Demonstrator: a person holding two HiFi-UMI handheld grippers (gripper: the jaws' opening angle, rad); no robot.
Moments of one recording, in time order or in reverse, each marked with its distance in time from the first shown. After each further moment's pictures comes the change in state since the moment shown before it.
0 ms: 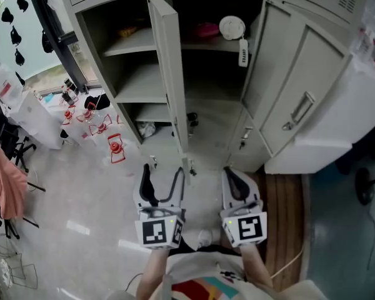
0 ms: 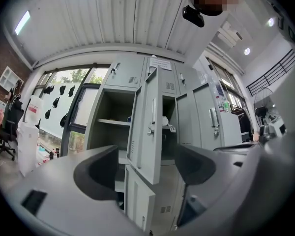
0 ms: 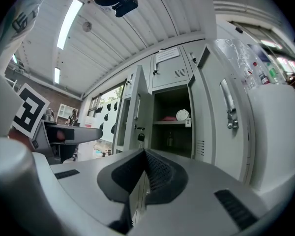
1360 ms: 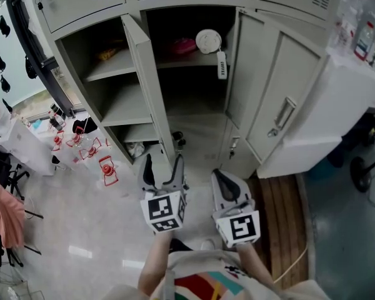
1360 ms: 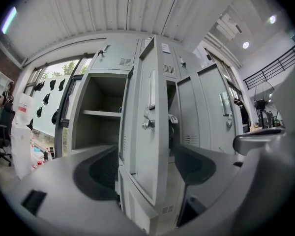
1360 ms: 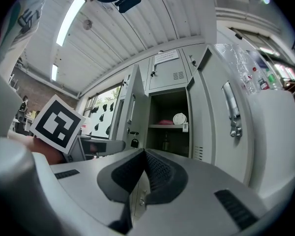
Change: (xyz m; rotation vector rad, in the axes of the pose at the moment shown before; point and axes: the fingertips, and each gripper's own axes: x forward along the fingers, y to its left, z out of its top) left arm 0.098 -0.010 -0.013 0.037 0.094 -0.049; right arm 0.024 -0.014 0.015 -0.033 -0.021 -0.047
